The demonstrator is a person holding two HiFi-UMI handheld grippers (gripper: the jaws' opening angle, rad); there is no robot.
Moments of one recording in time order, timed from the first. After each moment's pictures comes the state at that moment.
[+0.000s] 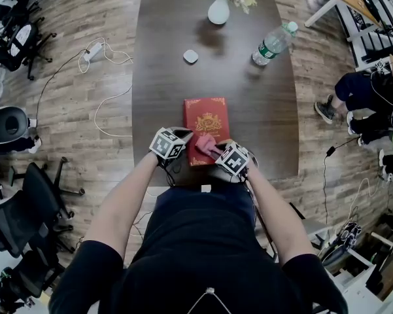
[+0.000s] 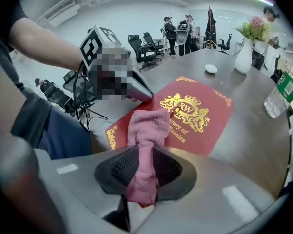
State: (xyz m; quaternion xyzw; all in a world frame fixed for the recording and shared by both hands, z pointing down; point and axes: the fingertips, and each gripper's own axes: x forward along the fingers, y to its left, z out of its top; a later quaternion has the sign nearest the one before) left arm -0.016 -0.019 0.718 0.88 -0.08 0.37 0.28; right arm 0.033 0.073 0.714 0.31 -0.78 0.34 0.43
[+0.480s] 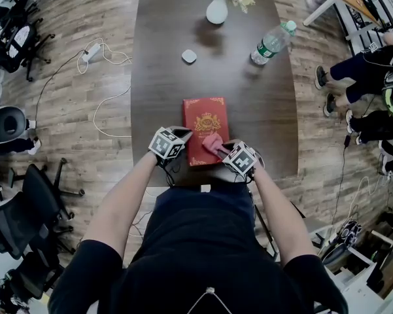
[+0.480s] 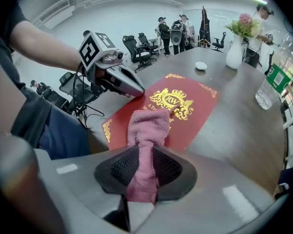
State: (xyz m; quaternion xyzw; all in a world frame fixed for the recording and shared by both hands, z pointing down) left arm -0.014 -0.022 0.717 0.89 -0.07 0.37 0.27; right arm 0.067 0.079 0.711 0.33 -0.77 0.34 0.43
